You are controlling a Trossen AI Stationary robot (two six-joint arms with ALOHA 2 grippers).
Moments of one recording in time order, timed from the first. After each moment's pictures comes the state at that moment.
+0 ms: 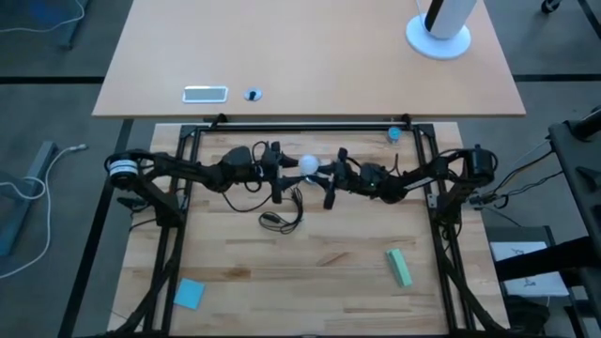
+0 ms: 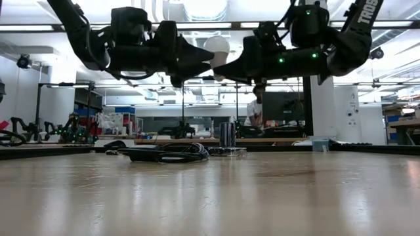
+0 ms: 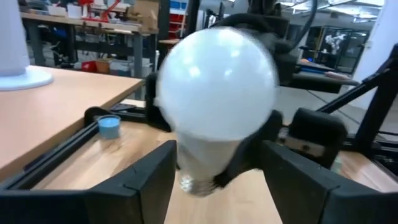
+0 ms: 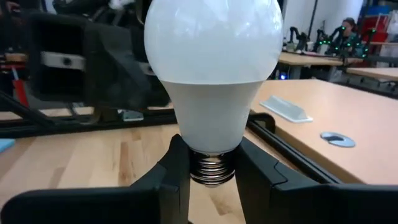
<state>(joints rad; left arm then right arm) 0.29 1.57 0.62 0.97 0.23 -0.12 -0.13 1.69 0.59 1.12 0.14 -0.07</state>
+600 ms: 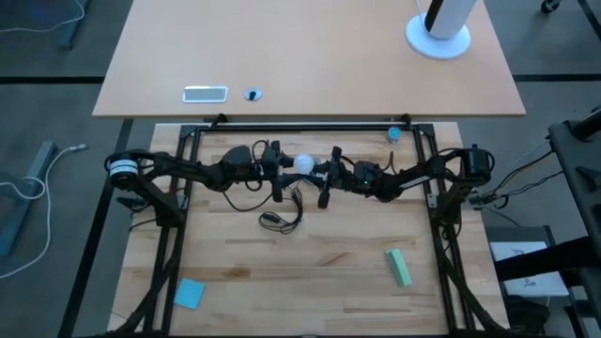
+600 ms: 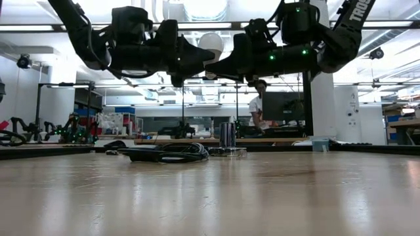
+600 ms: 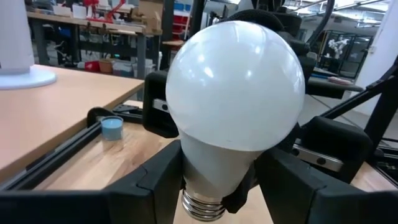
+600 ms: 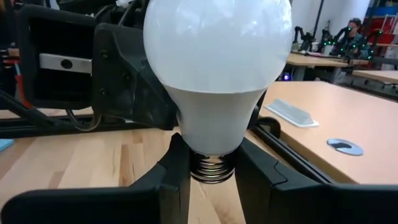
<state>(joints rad) 0.28 1.57 0.63 0.97 0.22 -0.14 -0.12 1.72 0.67 1.06 0.13 -0.08</state>
